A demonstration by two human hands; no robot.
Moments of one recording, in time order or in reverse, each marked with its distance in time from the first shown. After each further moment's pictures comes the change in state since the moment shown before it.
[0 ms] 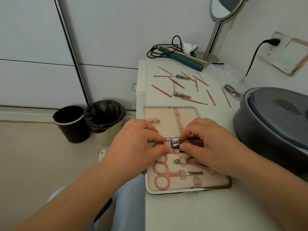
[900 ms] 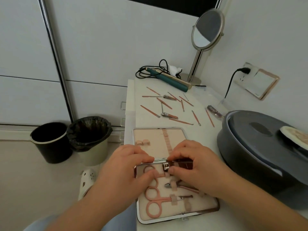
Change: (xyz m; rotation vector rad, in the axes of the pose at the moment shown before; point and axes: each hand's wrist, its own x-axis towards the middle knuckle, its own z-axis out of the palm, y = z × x) left_hand -0.008 -0.007 0.001 -0.166 0.097 0.063; right_hand 0.000 -0.003 -0.001 0.131 0.054 0.061
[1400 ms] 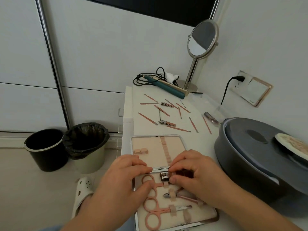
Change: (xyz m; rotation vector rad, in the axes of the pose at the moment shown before) left_hand -0.002 -0.003 0.003 -0.044 0.018 0.002; right_hand -0.001 0.007 0.001 0.014 0.048 -0.025
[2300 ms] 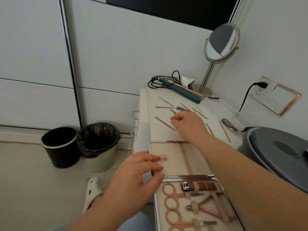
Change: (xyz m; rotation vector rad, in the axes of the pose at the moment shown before) left_hand 0.012 -0.023 -0.009 -0.115 0.039 -0.071; right_hand 0.151 0.002 0.004 0.039 0.250 0.325
